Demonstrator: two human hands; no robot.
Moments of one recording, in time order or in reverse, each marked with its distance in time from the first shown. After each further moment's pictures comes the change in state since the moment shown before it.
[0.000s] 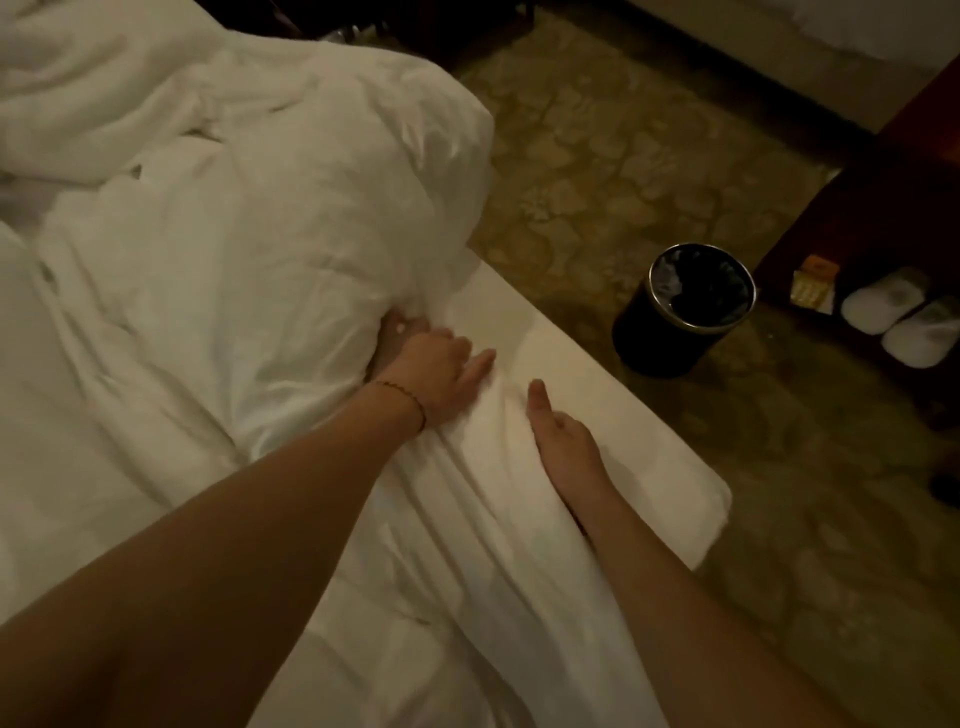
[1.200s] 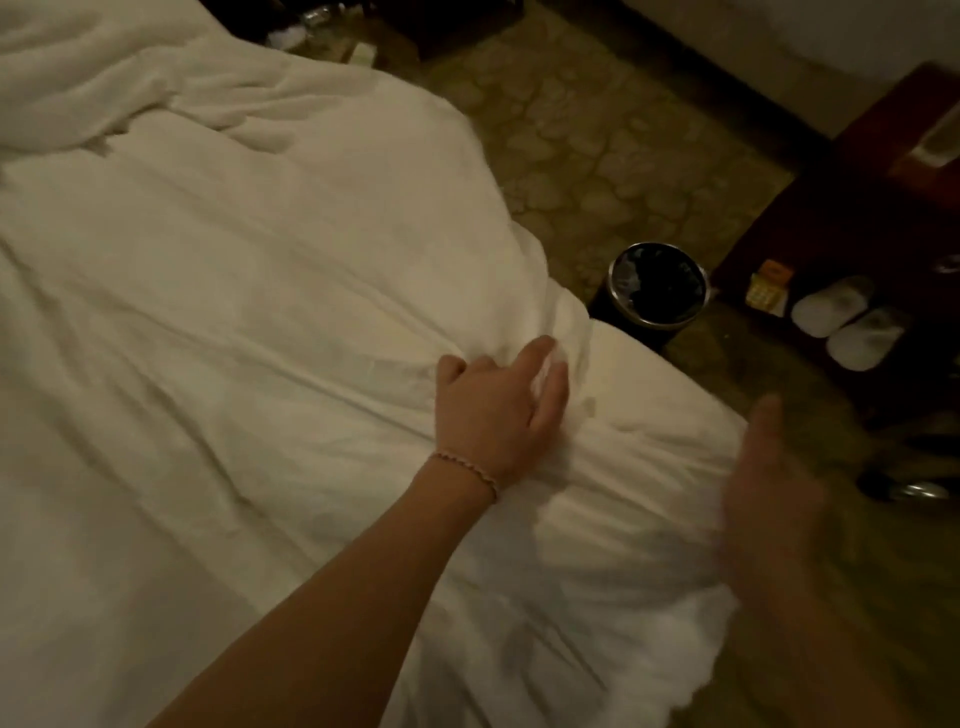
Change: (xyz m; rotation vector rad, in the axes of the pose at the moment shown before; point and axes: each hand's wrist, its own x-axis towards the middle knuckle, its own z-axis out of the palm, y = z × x) left_hand -0.050 0.144 -0.004 -0.404 0.509 -0.058; right_hand -0.054 0.043 -0.166 0.335 0.642 0.181
